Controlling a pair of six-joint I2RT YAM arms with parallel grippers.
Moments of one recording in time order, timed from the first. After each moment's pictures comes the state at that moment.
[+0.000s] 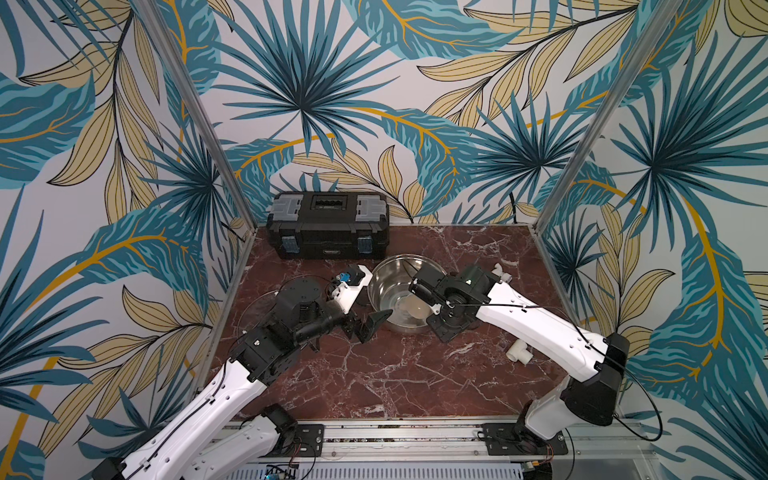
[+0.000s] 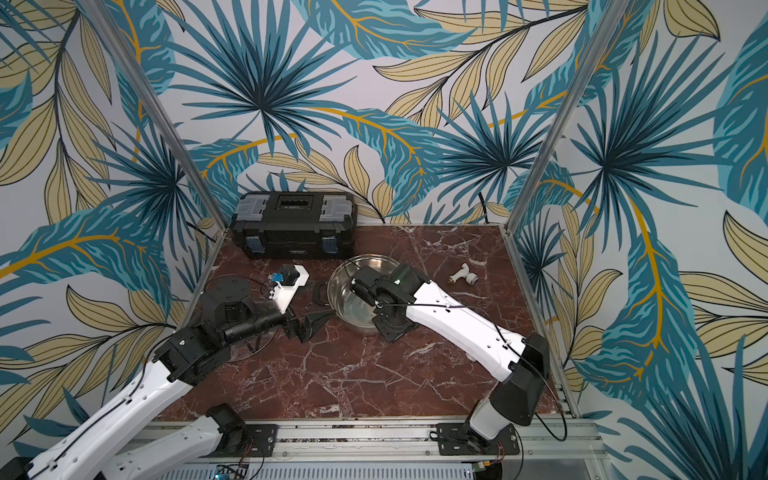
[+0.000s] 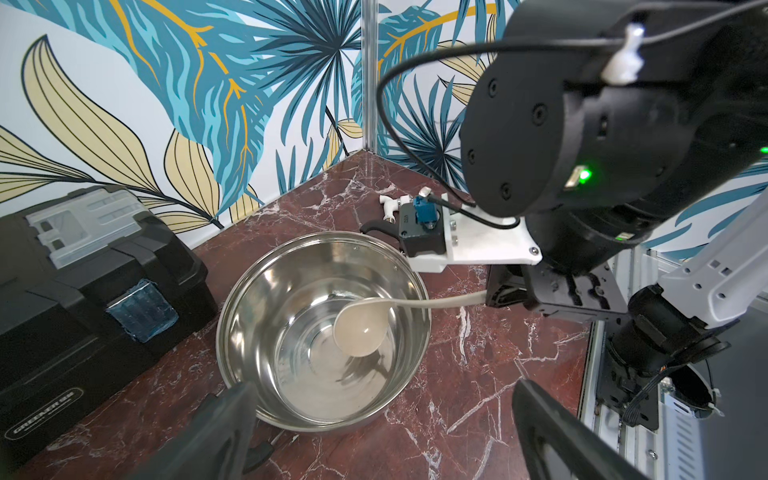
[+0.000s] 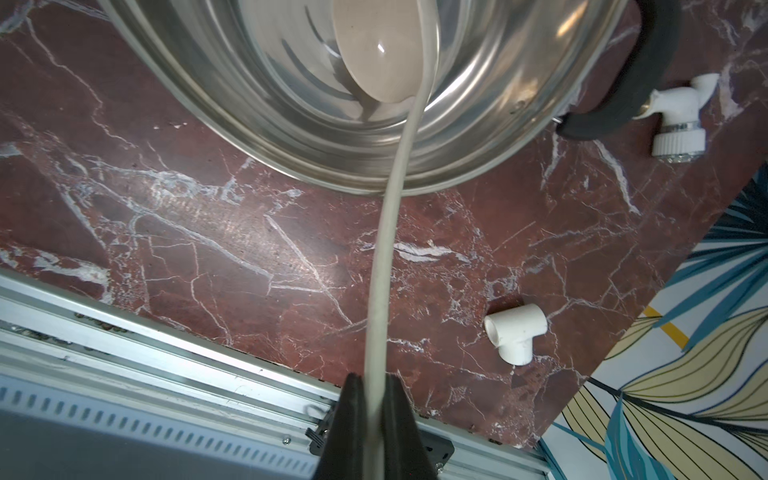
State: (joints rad) left arm -0.63 0.86 0.94 -0.36 0.30 0.02; right arm 0.86 1.59 1.61 -1.50 0.29 0.31
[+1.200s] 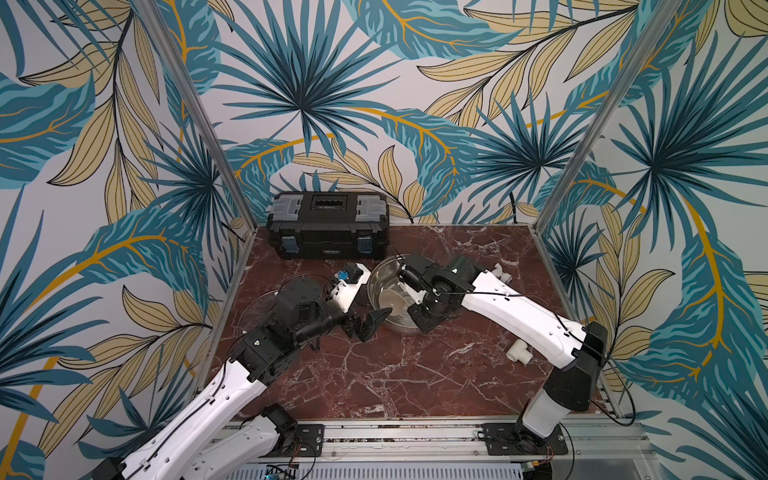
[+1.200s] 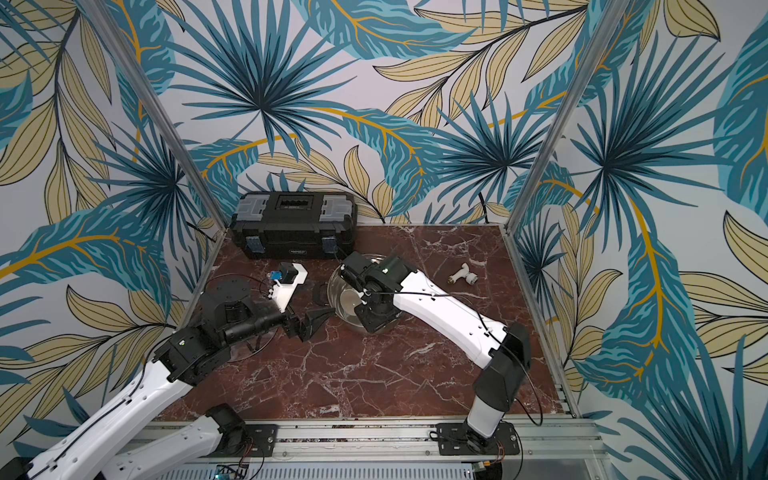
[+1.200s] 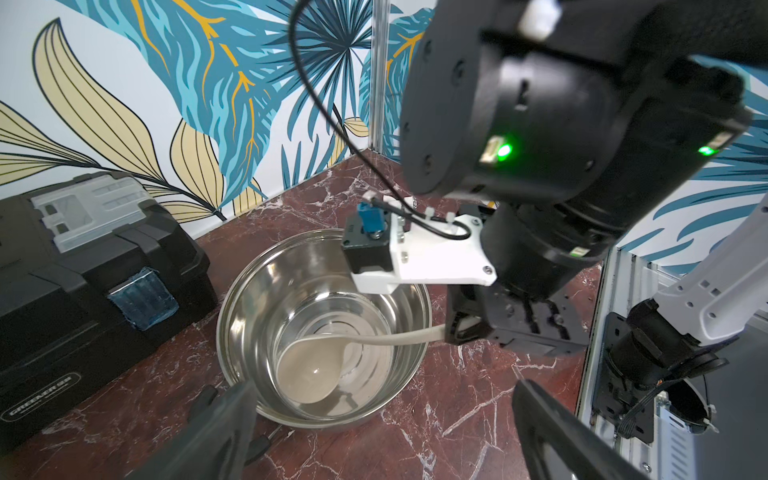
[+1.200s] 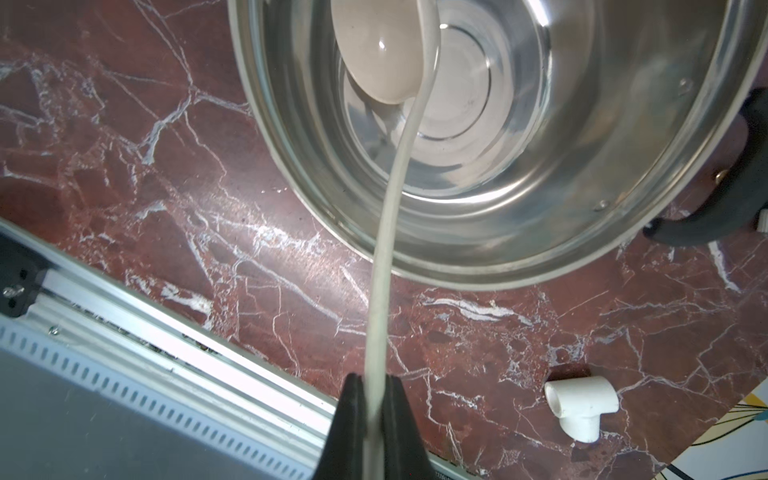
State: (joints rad) left arm -0.64 0.86 0.94 -0.37 0.28 -0.02; right arm 0.85 1.68 1.72 -1.41 0.10 0.27
